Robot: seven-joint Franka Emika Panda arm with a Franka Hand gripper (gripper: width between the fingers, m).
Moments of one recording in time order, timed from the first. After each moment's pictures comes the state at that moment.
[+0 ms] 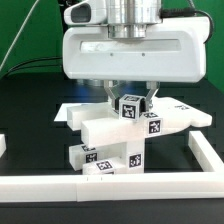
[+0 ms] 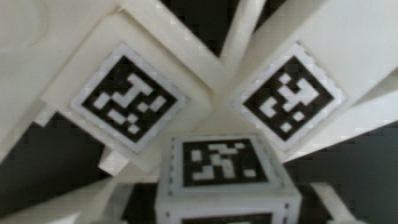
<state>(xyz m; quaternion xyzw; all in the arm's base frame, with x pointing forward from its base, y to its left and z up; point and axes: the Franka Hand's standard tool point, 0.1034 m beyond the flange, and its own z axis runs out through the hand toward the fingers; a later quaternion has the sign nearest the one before) 0.621 0.019 0.111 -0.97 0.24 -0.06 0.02</state>
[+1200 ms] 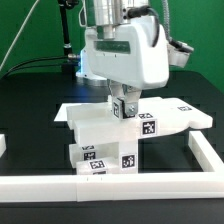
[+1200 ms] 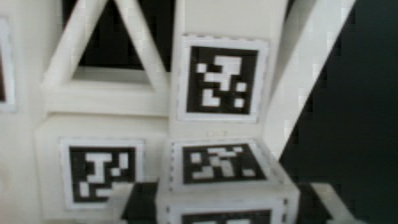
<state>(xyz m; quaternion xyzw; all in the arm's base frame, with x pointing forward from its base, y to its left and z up) 0.621 0.007 0.112 -0.78 0.62 -0.03 0.06</state>
